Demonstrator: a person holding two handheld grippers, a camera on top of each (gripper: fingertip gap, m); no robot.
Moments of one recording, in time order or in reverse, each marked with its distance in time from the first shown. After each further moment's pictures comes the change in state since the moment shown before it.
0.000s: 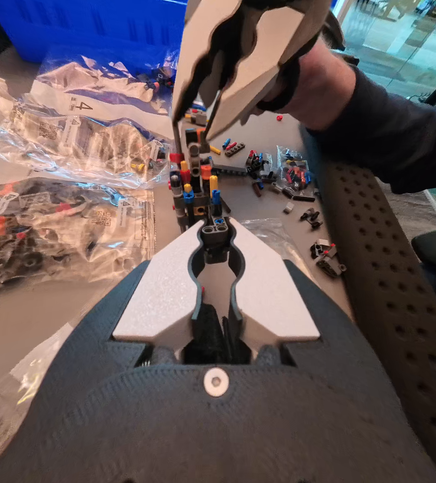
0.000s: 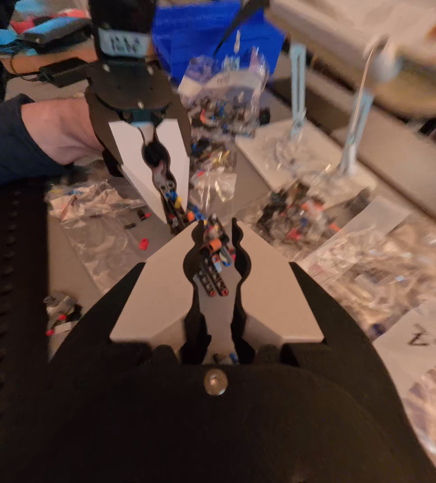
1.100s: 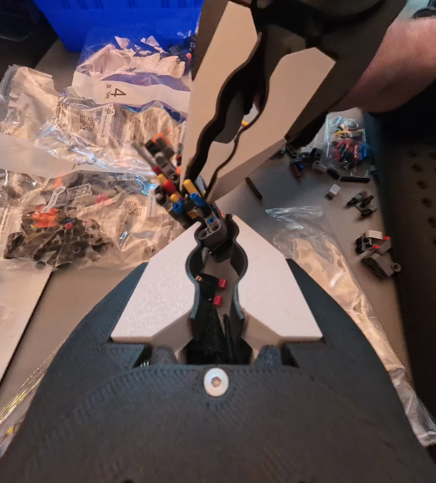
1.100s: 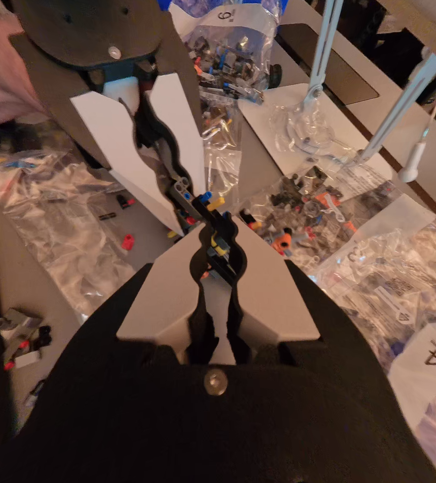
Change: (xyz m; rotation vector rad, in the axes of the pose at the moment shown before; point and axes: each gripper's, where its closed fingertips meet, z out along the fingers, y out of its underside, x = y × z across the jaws) left arm -0.017 0.008 0.005 -0.119 -0.193 0.103; right arm -0.012 0.022 0.048 -0.178 0.073 -0.083
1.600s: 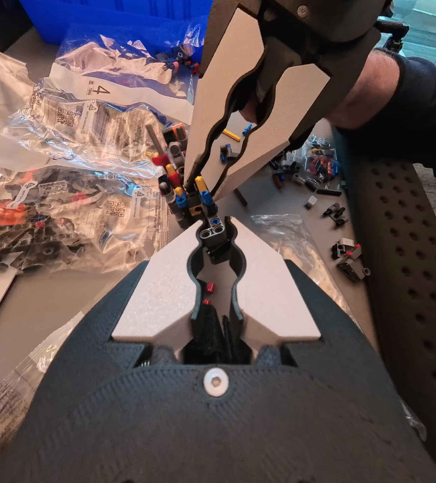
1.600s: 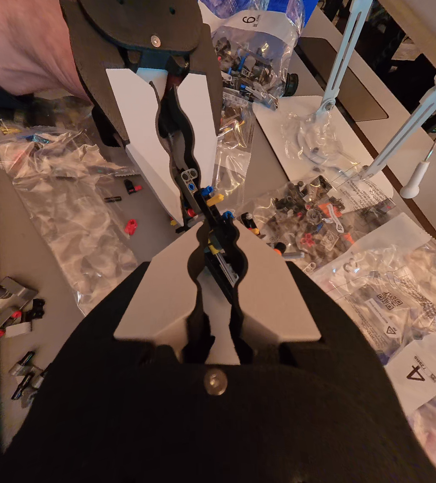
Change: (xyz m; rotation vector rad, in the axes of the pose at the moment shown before) left arm 0.007 -0.002 0.000 0.049 0.101 -0.092; right arm -0.005 0.003 -0.006 0.011 -0.051 -0.106
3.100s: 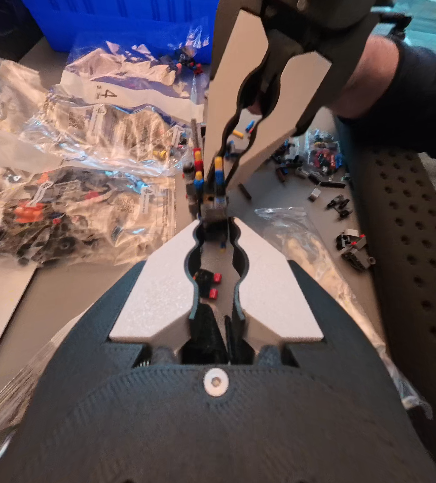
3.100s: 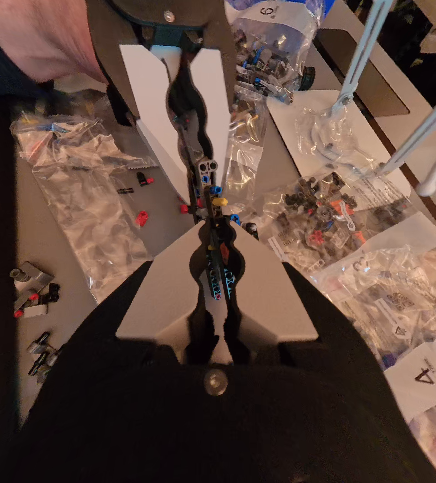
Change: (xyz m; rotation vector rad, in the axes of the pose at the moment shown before) left arm -0.004 0.003 -0.010 -0.001 -0.017 0.036; right arm -0.005 0.004 -0.005 -0.015 -0.056 0.003
